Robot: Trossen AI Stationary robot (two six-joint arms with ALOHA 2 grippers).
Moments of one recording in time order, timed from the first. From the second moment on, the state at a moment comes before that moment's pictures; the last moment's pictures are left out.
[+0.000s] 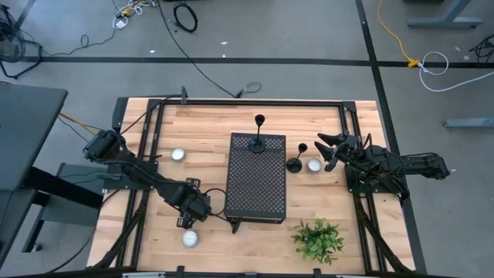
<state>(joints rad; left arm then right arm) -0.52 1.63 0.88 -0.75 -0.08 -0.40 0.05 0.02 0.02 0.11 0.56 0.17</state>
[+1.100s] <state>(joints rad) -0.52 1.72 1.10 -1.13 0.00 -0.38 0.05 0.02 0.02 0.11 0.56 0.17</state>
